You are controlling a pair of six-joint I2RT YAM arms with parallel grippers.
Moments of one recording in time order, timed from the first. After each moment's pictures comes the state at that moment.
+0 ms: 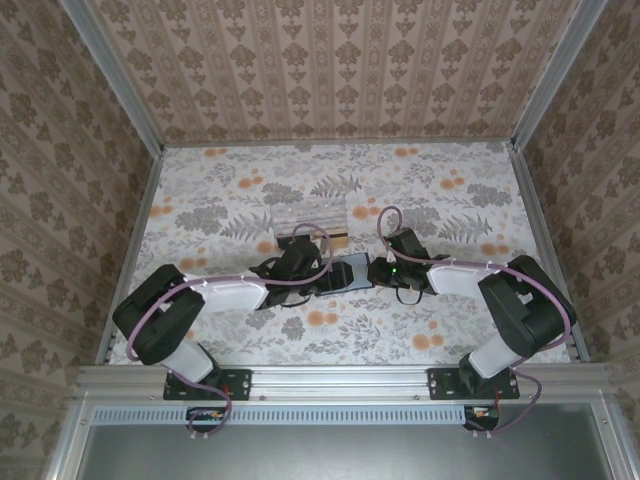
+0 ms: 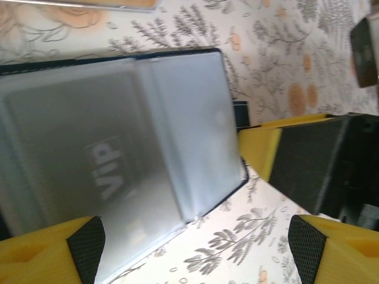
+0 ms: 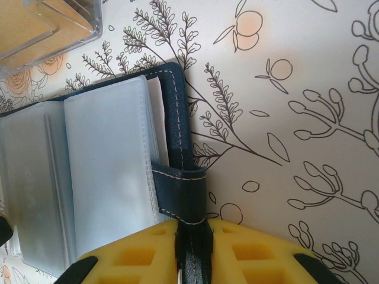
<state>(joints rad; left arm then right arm) -0.88 1.55 0.66 0.16 0.18 -0.90 0.49 1.56 0.62 -0.01 -0.21 0.65</state>
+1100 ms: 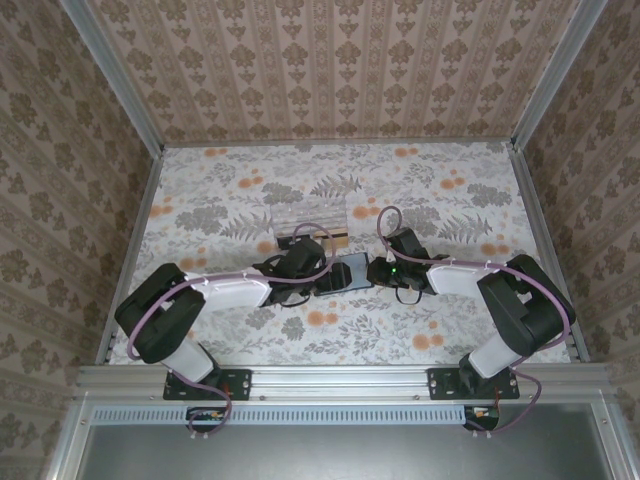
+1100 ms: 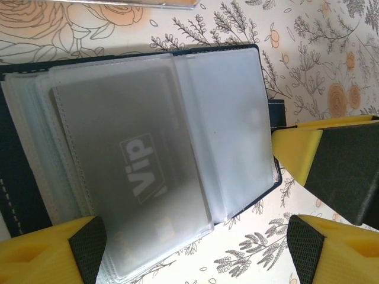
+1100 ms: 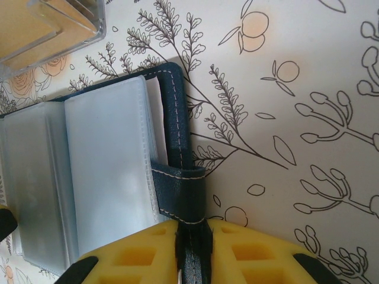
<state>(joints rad) -0.90 1.56 0.71 0.04 0.11 -0.88 0.49 1.57 0.62 0.00 -0.22 0.66</state>
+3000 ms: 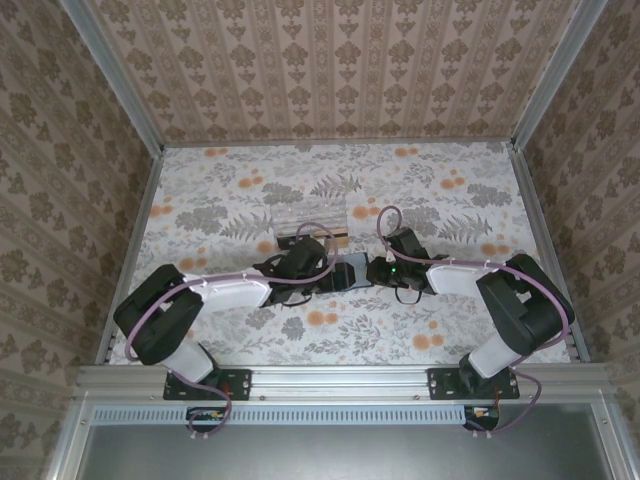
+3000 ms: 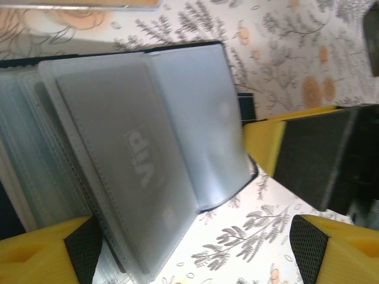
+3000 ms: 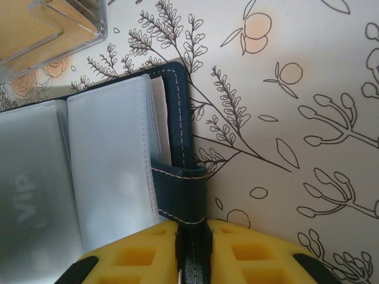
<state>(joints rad) -0.91 1.54 0.72 0.07 0.14 -0.86 0.49 1.58 0.62 0.01 -0.22 0.66</state>
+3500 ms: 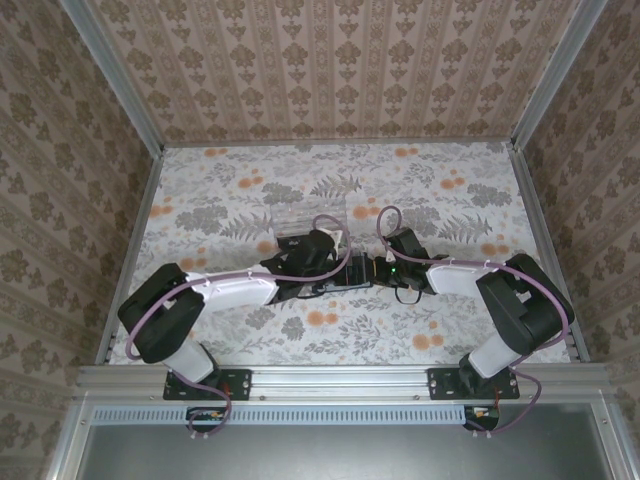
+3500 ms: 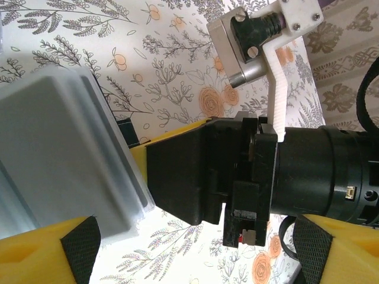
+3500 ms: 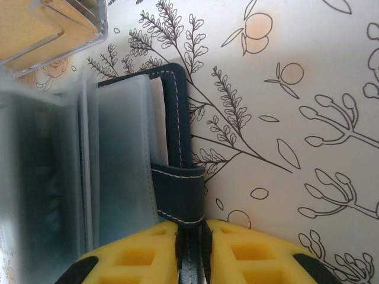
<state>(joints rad) -0.96 1.58 0.80 0.17 0.23 -0.84 0.49 1.58 0.62 0.01 -0.22 0.66</state>
